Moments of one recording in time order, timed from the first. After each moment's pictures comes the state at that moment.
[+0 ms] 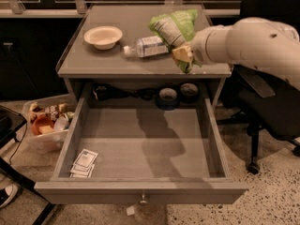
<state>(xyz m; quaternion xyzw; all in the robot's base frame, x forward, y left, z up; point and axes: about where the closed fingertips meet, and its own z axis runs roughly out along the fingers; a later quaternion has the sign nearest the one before) 0.679 -0.134 0.920 -0.31 0.79 0.02 0.52</state>
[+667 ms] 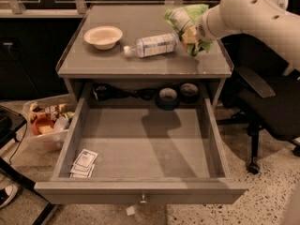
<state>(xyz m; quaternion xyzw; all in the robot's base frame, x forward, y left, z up) 0.764 -0.172 0.920 -0.25 0.85 0.01 0.46</state>
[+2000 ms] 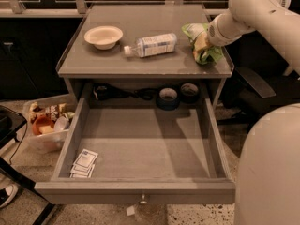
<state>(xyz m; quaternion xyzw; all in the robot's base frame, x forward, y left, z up) 0.782 -0.229 0.866 -0.11 0.93 0.05 0.36</state>
